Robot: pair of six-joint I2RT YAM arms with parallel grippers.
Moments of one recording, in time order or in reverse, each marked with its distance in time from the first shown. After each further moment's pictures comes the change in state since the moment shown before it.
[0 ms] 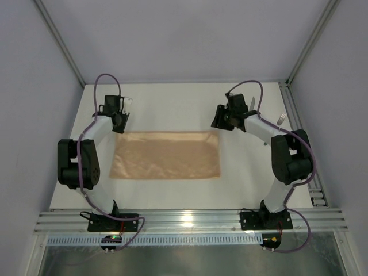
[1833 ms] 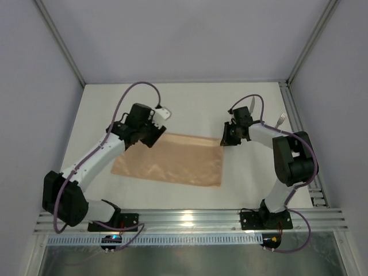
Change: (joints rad) left arm -0.322 -0.339 -0.090 -0.195 0.137 0.014; right arm -0.078 -0.027 -0.222 -0.064 -0.085 -0.113
